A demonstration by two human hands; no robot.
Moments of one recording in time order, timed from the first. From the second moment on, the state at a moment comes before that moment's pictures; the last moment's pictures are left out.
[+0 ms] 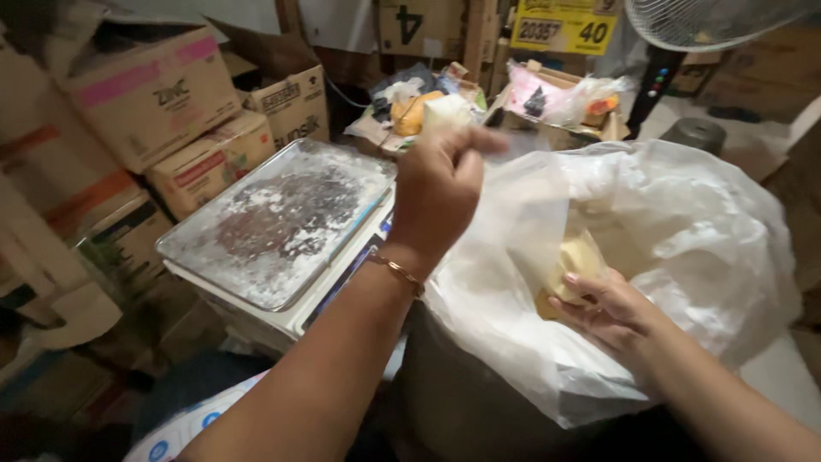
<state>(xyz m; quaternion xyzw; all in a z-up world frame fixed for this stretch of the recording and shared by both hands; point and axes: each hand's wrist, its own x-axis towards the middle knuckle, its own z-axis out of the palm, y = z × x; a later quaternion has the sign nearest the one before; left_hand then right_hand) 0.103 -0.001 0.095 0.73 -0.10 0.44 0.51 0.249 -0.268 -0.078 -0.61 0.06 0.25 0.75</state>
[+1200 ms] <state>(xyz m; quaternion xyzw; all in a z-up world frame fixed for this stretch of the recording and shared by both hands) 0.207 -0.058 0.015 0.90 -0.06 0.10 0.41 0.204 -0.317 0.106 -0.85 -0.07 0.20 0.49</state>
